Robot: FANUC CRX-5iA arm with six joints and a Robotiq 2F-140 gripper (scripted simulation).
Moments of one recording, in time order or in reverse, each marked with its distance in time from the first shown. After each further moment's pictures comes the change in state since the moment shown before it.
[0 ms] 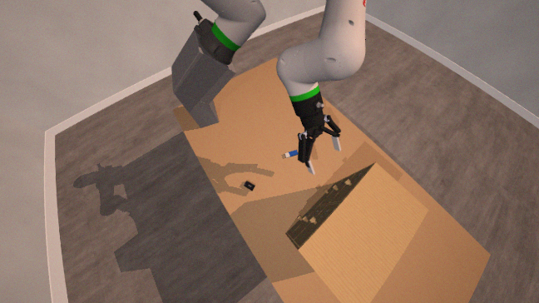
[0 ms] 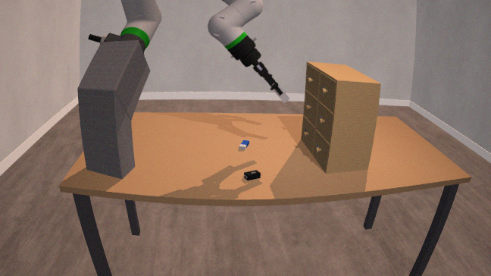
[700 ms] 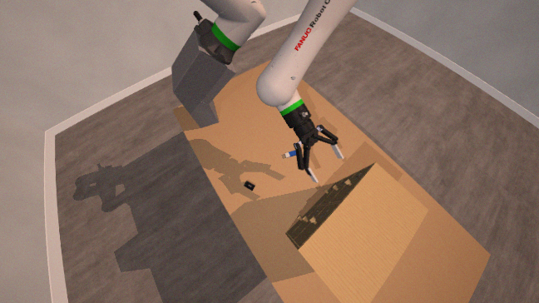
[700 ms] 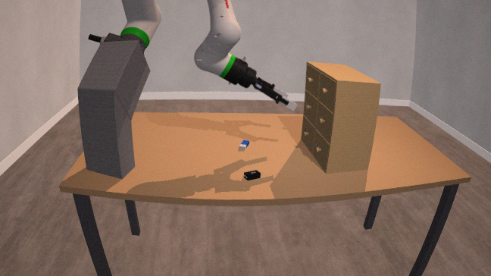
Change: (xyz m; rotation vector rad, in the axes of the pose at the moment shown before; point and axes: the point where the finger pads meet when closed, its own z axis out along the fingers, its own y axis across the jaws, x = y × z) arm -0.005 -0.003 0.039 -0.012 -0.348 0.002
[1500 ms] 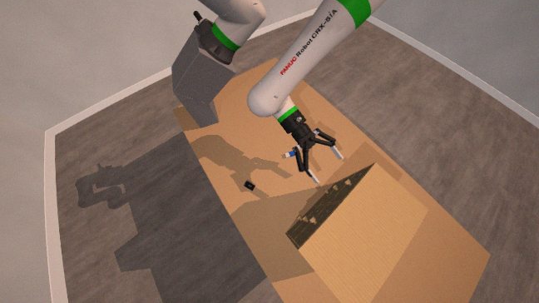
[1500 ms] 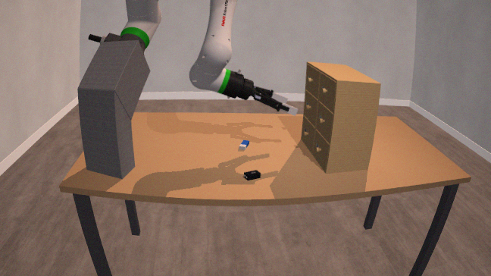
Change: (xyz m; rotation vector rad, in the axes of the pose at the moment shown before) arm 0.015 0.009 0.014 -0.039 -0.148 0.003
